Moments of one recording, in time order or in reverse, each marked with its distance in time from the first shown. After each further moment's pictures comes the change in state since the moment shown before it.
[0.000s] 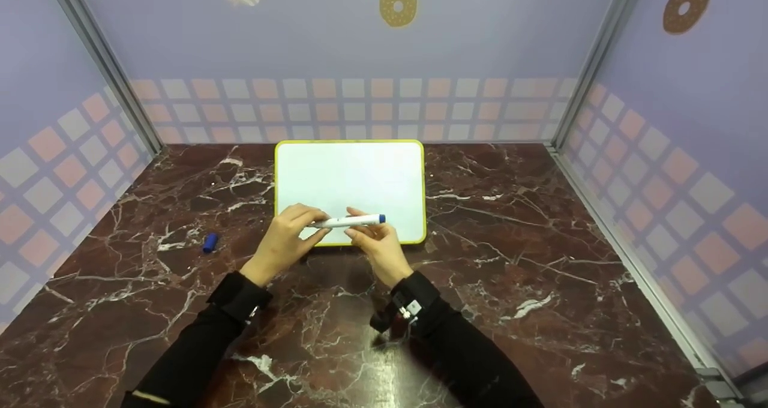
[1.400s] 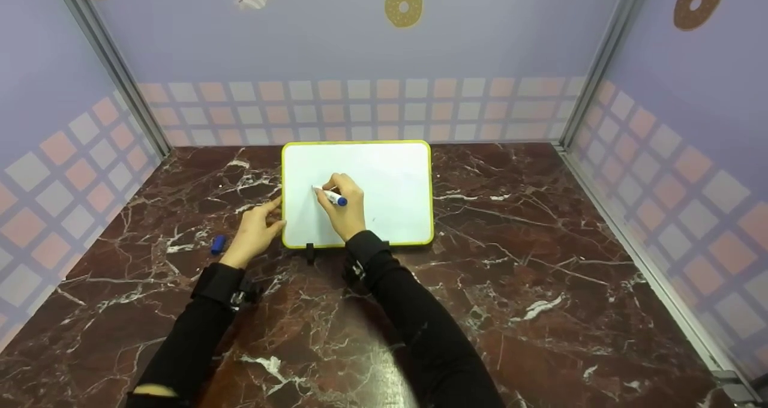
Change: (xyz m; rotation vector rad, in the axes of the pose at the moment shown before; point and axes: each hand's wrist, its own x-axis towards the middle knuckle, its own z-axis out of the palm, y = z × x) left_hand -0.027 -0.073 -0.021 -0.251 -0.236 -0.790; right_hand 0.100 0.029 0.051 -0.907 0.159 -0.666
